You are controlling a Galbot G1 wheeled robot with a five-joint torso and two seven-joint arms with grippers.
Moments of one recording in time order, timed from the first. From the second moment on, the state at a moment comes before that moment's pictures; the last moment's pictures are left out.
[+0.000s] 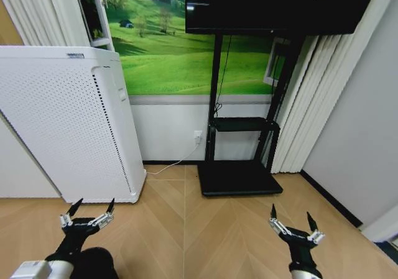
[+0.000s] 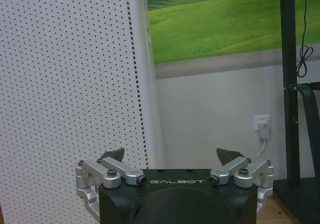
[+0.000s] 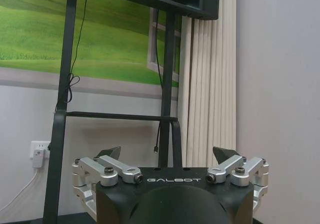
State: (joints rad) left arm 1.97 -1.22 -0.95 -2.49 -0.44 0.13 -0.11; right arm -1.94 1.40 0.59 2.35 0.04 0.19 0.46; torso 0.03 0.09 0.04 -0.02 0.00
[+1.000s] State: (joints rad) left arm 2.00 -1.26 -0.97 -2.50 -0.44 0.17 -0.23; right arm -1.92 1.38 0.62 2.37 0.05 0.25 0.48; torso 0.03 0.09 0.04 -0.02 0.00
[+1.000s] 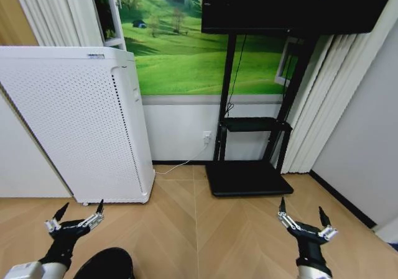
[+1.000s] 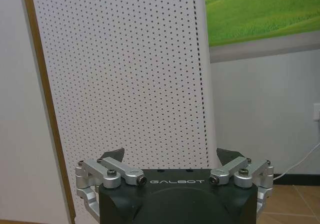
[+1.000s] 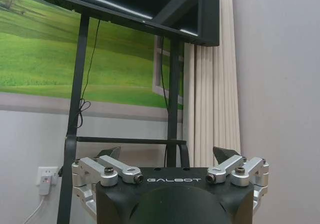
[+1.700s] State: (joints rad) left arm 1.99 -1.18 -0.82 -2.50 -0.32 0.08 0.01; right arm -1.90 1.22 0.50 2.24 0.16 0.15 0.20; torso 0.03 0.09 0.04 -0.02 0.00
